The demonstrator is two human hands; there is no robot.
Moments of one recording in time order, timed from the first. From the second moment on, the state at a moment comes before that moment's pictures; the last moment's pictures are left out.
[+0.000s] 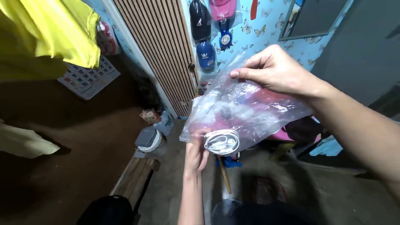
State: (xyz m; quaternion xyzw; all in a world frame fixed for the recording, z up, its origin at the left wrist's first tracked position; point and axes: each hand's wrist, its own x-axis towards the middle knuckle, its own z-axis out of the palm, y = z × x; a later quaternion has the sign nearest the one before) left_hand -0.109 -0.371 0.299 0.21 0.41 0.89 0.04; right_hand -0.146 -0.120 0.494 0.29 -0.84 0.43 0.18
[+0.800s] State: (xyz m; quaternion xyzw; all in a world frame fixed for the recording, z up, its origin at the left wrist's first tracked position) left_hand -0.091 -0.383 0.287 0.30 0.46 0.83 -0.06; right_hand -0.143 -0.099 0.420 0.23 -0.49 0.84 -0.07
